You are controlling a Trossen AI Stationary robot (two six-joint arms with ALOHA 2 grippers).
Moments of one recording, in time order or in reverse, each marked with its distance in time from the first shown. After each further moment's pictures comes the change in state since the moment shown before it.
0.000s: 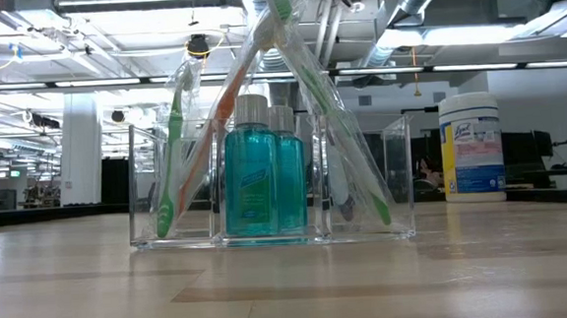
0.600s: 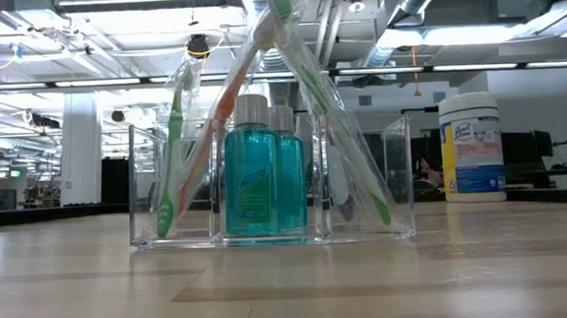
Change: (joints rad) left arm -0.043 0.008 0.000 -0.193 -0.010 -0.074; right arm 0.016 0.012 0.000 -0.010 -0.011 -0.043
